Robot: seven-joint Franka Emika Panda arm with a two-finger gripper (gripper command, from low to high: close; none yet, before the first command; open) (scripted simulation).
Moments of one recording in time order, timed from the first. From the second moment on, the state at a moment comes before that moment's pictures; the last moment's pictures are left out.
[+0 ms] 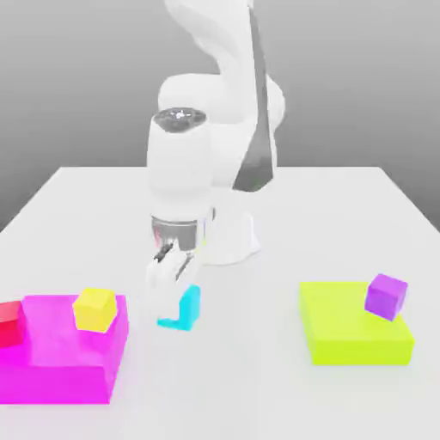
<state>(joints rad) -0.33 -0.09 0.15 -2.87 -0.12 2.84 2.37</state>
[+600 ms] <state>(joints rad) -0.69 0.05 -0.04 -2.40 0.00 2.45 1.66</state>
